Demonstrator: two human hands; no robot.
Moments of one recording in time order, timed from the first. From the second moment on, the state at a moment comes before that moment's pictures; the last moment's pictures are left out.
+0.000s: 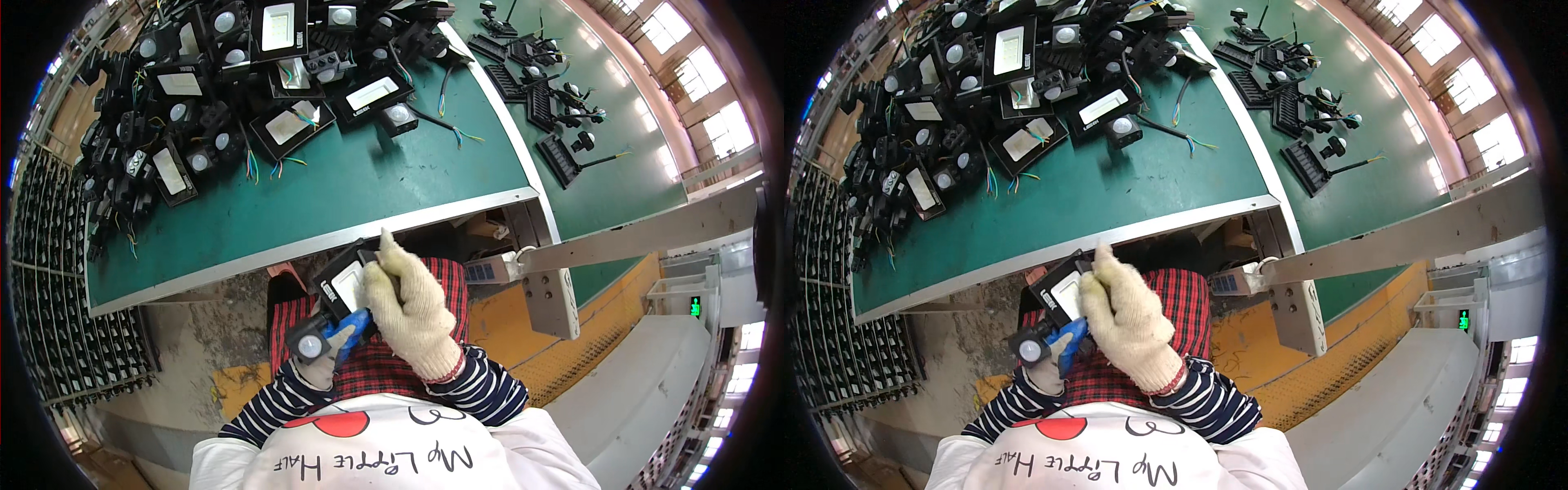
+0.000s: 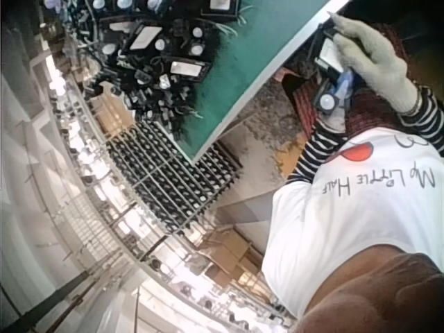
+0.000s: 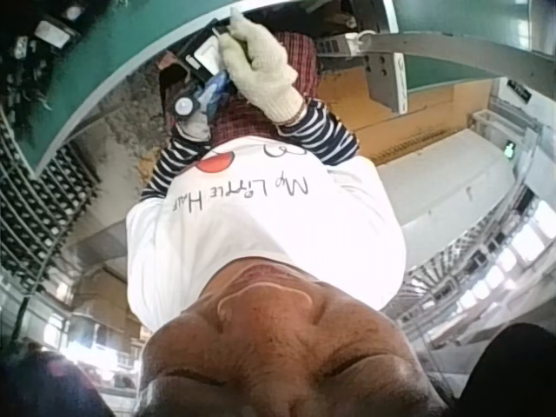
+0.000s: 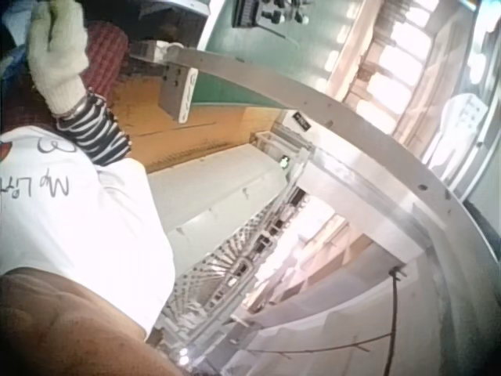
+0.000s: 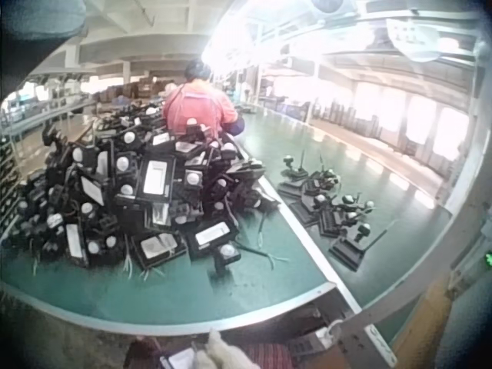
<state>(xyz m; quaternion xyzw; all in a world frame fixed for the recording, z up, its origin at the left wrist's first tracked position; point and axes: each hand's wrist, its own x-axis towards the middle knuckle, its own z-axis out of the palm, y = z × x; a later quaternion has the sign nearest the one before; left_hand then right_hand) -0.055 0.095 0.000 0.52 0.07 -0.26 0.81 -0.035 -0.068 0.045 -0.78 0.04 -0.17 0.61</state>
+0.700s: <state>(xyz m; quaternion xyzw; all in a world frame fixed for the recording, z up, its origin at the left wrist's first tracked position) 0.002 0.141 -0.017 0.71 -0.12 -0.30 0.63 0.017 -0.137 0.051 -0.90 -0.13 -0.03 0.41</state>
